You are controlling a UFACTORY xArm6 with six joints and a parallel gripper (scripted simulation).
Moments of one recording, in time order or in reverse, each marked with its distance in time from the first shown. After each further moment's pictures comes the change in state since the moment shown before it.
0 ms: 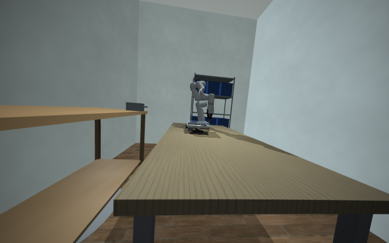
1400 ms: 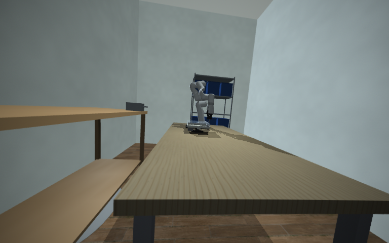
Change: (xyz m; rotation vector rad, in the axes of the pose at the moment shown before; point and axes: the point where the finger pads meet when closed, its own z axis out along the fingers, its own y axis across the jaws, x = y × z) arm 0.000 0.000 0.000 0.002 -0.005 0.000
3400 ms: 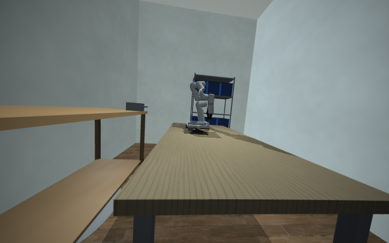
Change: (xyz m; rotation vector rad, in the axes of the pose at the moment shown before) arm 0.001 0.001 0.002 0.000 -0.001 0.000
